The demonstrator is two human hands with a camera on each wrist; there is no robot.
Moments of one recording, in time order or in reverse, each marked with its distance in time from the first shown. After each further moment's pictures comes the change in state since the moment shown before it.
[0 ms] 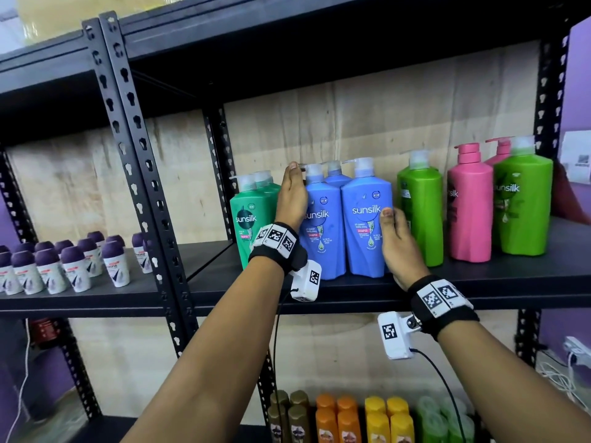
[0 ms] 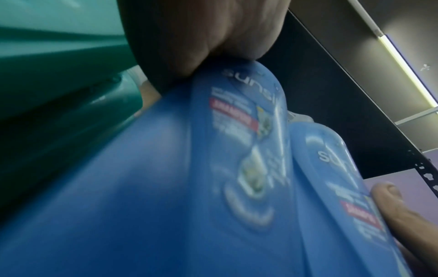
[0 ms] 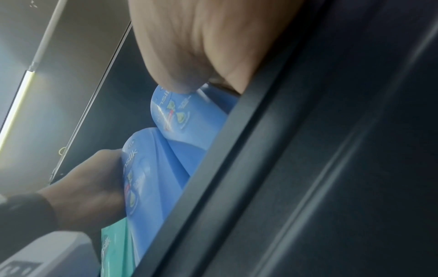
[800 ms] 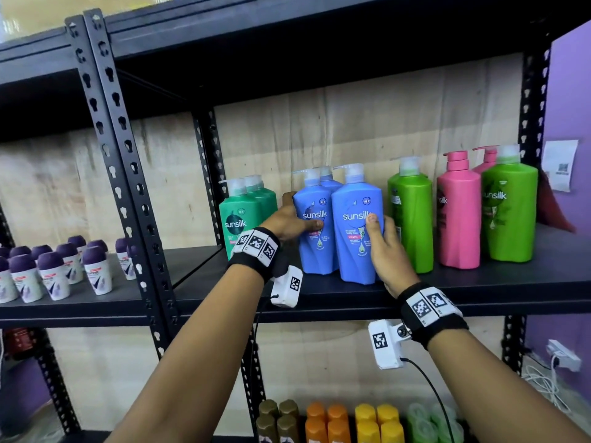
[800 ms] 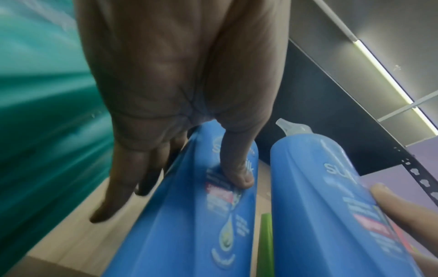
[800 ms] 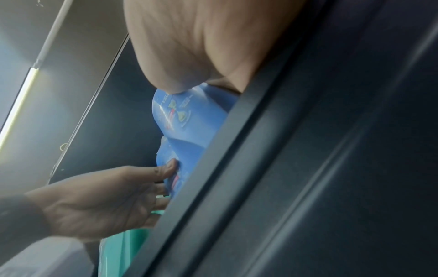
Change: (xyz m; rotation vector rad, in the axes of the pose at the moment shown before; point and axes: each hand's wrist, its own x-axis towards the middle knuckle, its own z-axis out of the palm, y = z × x) left_hand -0.002 -0.018 -0.017 0.316 -0.463 -0.199; right_hand 0.002 0.003 0.001 0.013 -0.033 0.023
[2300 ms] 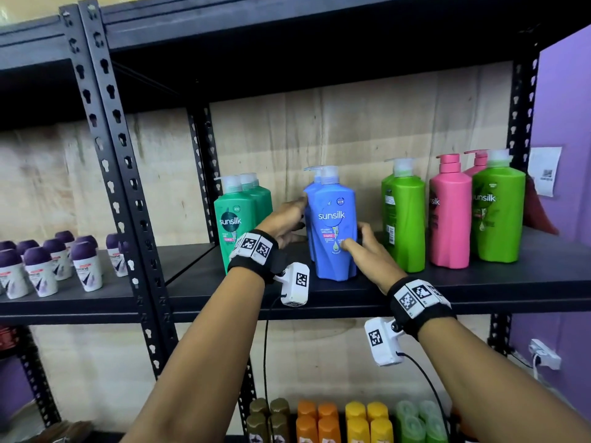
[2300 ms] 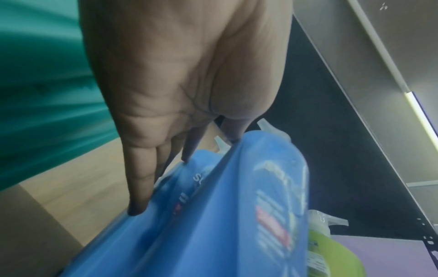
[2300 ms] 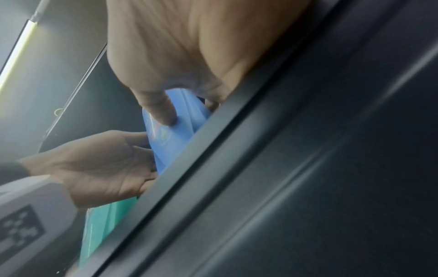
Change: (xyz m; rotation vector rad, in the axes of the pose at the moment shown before) left_hand -0.001 0.010 0.018 -0.468 -0.054 -0.132; right_hand 0.002 -0.003 0.000 -0.239 -0.265 0.092
